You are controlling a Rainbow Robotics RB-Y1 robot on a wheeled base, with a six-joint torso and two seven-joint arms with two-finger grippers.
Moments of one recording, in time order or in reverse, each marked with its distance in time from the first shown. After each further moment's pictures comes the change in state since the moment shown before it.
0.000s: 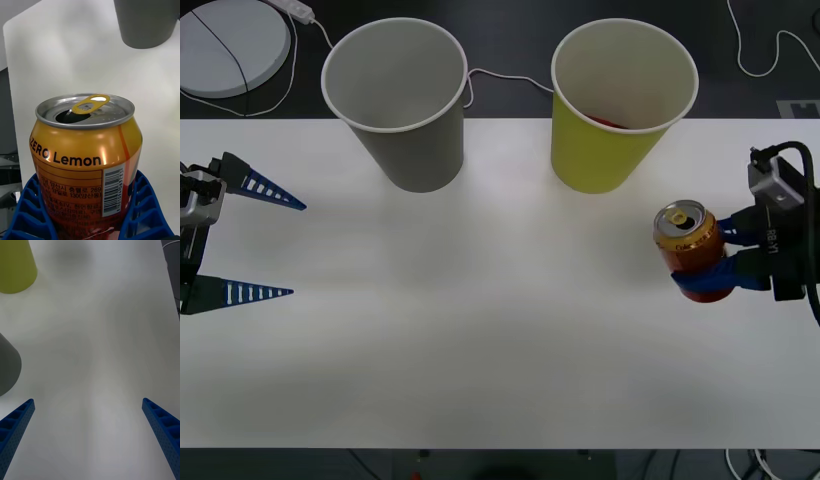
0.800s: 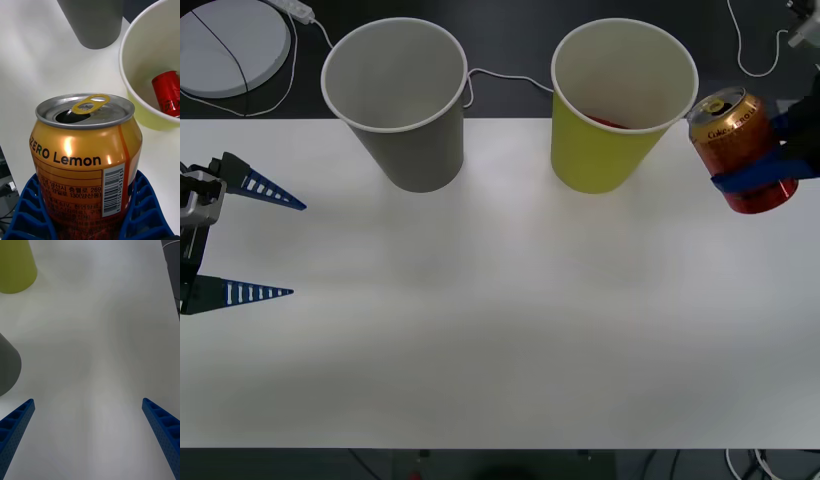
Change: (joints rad) right arm -0.376 -0.253 0.103 0.028 0.005 -0.063 -0.417; left arm 0.000 0.000 0.000 0.000 0.000 0.000 0.000
